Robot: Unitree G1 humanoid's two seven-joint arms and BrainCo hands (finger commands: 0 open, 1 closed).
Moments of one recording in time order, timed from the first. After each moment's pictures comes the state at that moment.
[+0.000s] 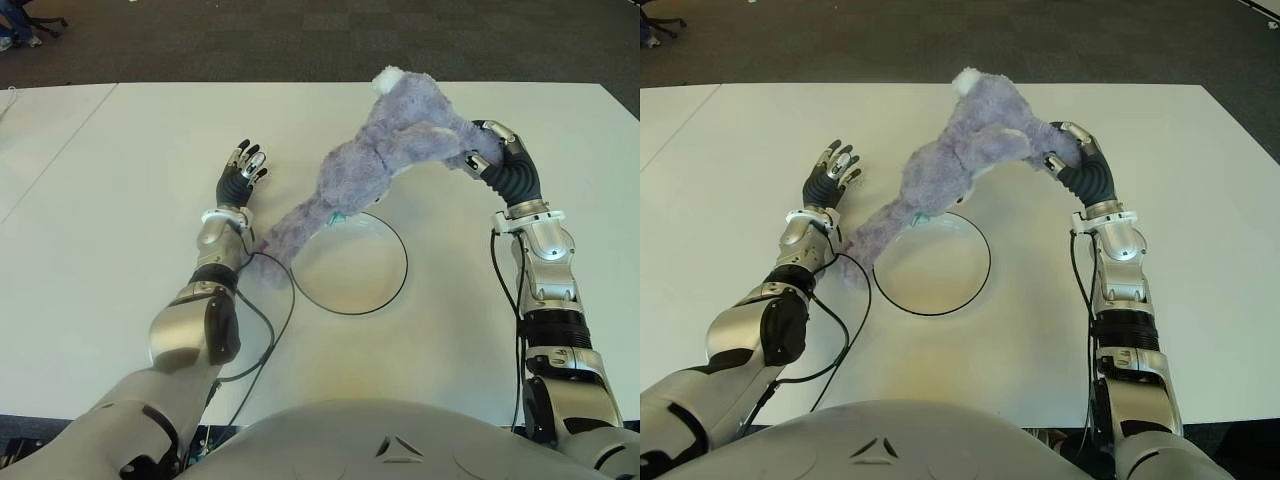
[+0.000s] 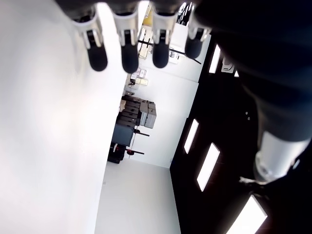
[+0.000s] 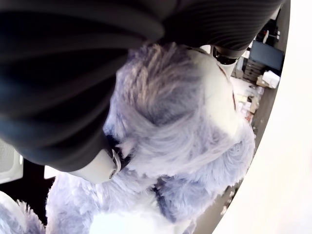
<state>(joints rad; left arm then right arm) -0.62 0.10 0.42 1.21 -0.19 -0.40 -0.35 -0.27 -0.39 -0.15 0.27 0.06 -0.35 0.22</state>
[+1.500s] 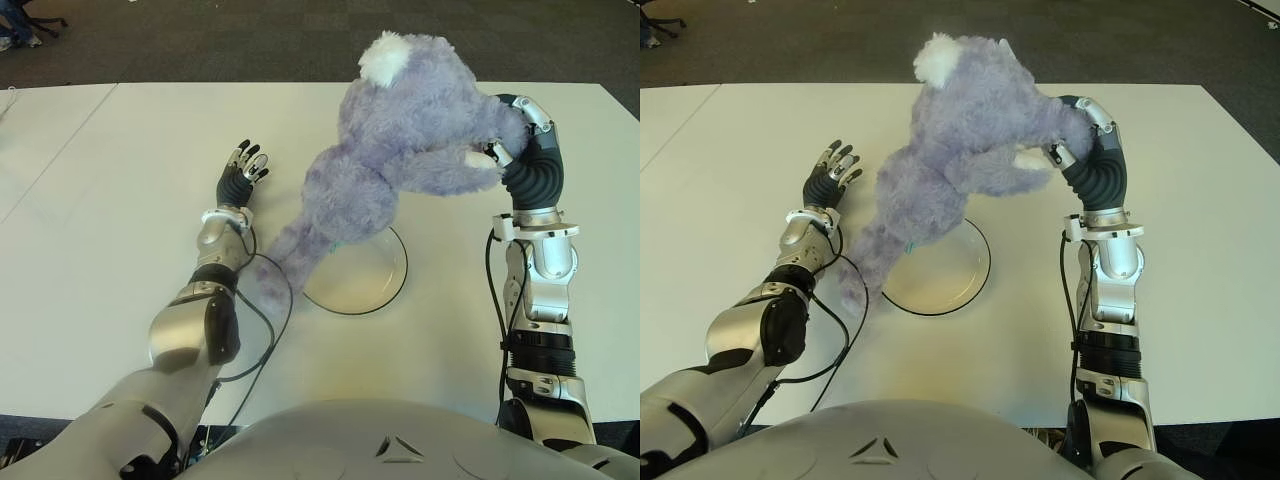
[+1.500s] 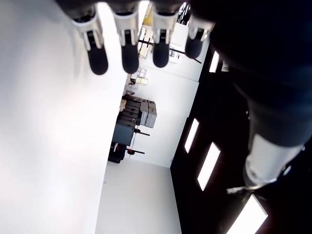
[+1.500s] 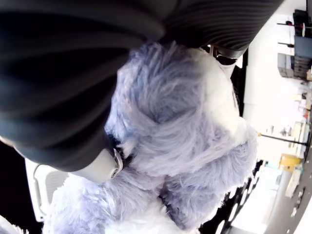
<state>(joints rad) -0.62 0.10 0.42 1.21 -0.19 -0.40 -0.35 -0.15 -0.25 -0.17 -0.06 0.13 -0.45 0.22</state>
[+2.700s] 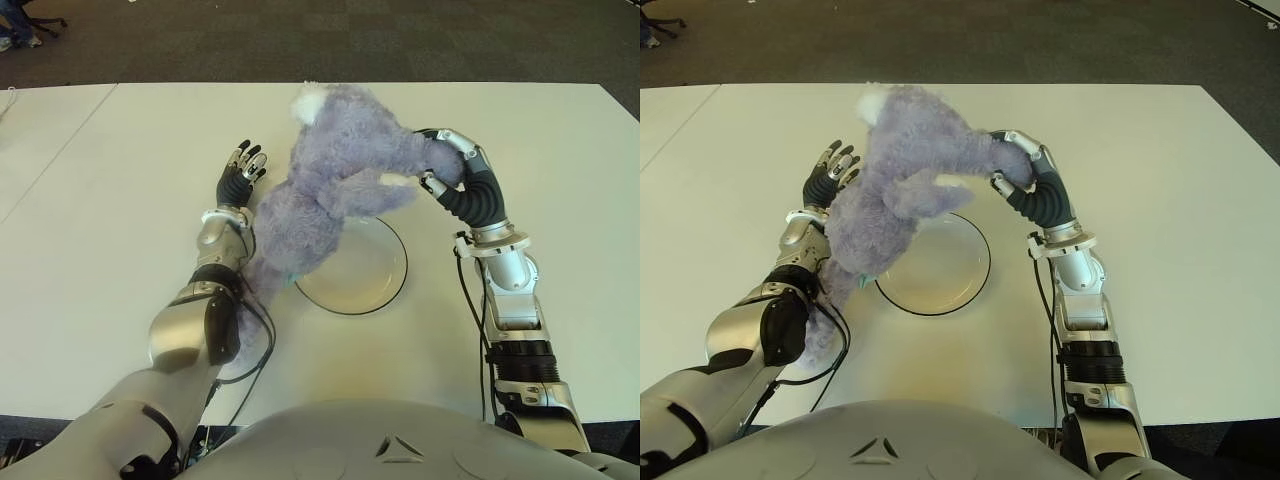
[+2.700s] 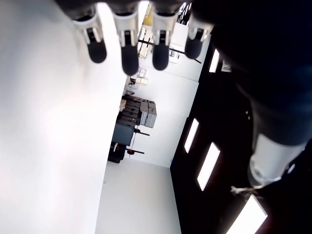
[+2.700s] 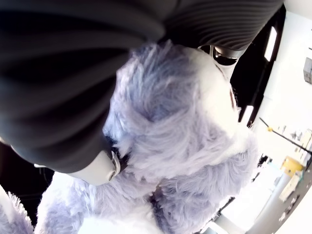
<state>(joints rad) -0.62 0.10 0.42 1.21 -0.19 -0.40 -0.35 -0.12 -0.23 -0.03 -0.01 -0.13 -0.54 0.18</state>
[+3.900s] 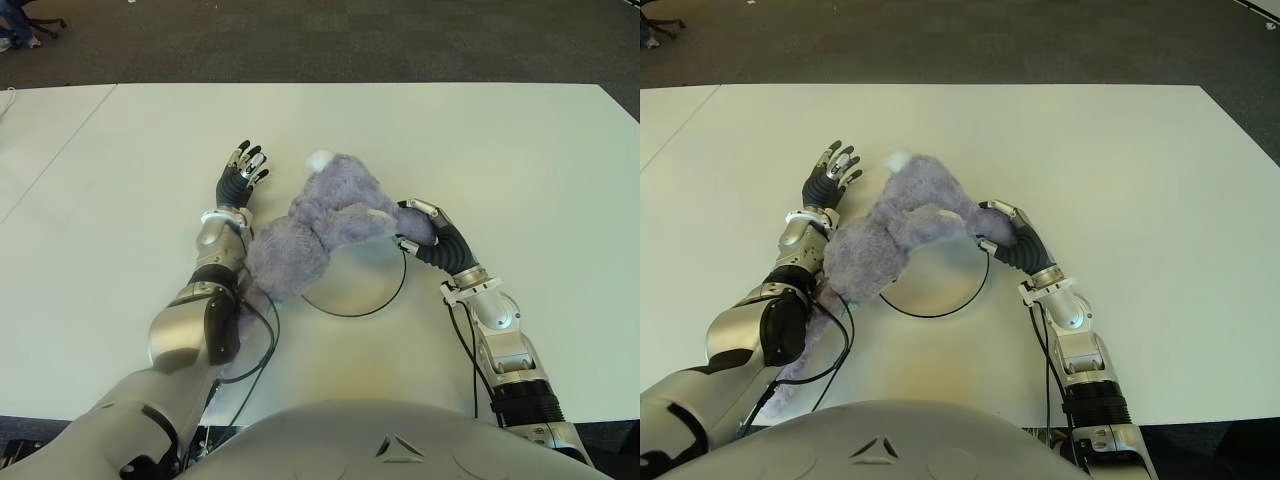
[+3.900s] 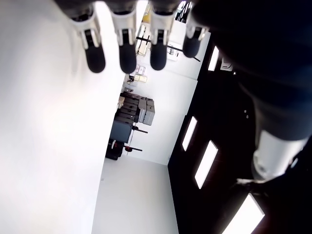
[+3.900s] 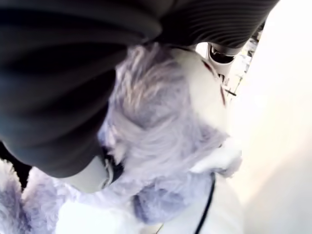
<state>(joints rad) -0.62 0.10 0.43 1.21 -0.20 -0.40 -0.37 0.10 -0.28 0.06 0.03 -0.22 -0.45 0.19</state>
